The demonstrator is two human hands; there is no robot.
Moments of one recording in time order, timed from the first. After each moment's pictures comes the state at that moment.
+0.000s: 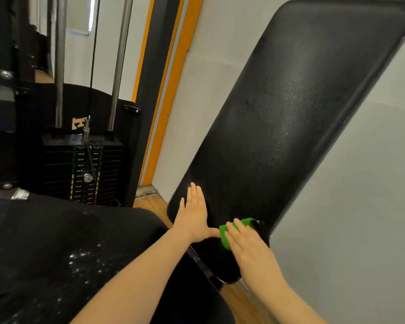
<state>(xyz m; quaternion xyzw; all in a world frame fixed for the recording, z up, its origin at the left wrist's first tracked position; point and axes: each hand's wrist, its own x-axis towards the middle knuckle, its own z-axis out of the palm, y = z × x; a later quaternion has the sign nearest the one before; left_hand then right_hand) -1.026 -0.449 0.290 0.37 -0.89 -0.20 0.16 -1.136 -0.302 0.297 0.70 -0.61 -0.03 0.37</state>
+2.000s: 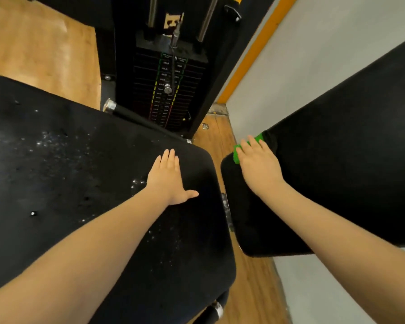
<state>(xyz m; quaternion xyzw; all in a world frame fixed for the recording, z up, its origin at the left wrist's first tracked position) -0.894 -0.457 0.281 0.59 -0.78 -0.17 -0.15 -1.079 -0.465 0.381 0.78 -0.54 -0.26 0.19</state>
